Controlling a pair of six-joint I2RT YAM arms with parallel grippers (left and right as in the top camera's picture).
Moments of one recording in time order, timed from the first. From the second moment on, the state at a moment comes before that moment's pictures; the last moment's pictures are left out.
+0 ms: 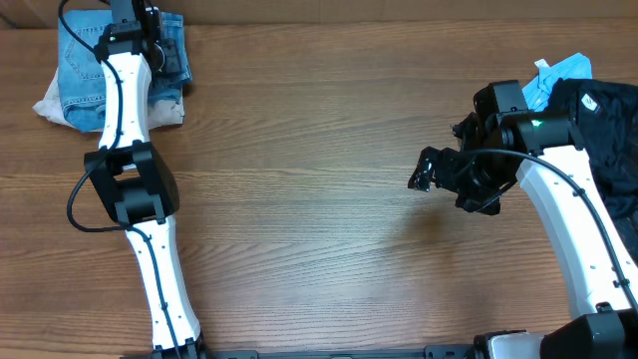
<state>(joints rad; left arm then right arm) 0.18 2.69 2.57 -0.87 0.00 -0.02 0.12 1.53 1.37 -1.32 -0.34 0.36</state>
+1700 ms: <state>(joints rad) 0.38 2.57 2.56 -0.68 -0.09 -0.05 0.12 1.53 1.37 -1.31 -0.33 0.36</state>
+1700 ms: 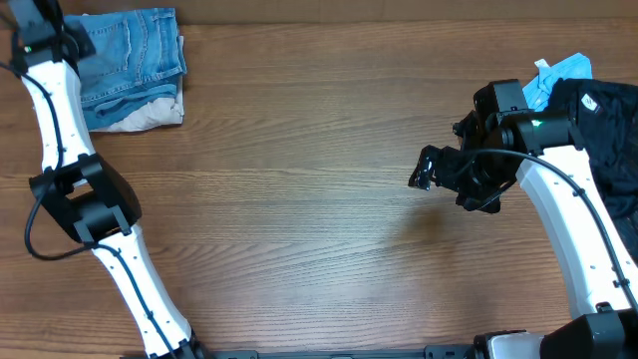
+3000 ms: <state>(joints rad) 0.21 2.39 2.56 -1.31 0.00 -0.16 0.12 1.53 1.37 -1.31 -0.36 0.36</state>
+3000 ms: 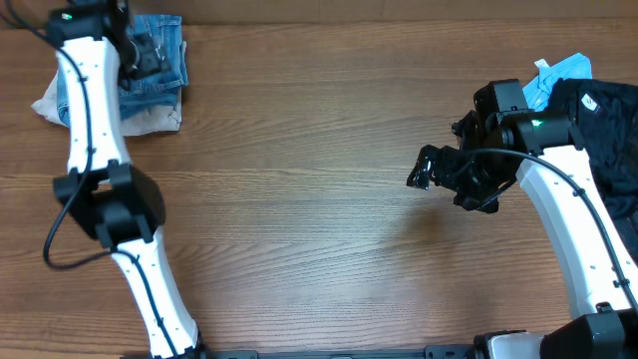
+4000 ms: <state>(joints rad) 0.06 1.59 2.55 -1.69 0.25 -0.05 0.12 1.04 1.66 -1.52 -0.22 0.39</state>
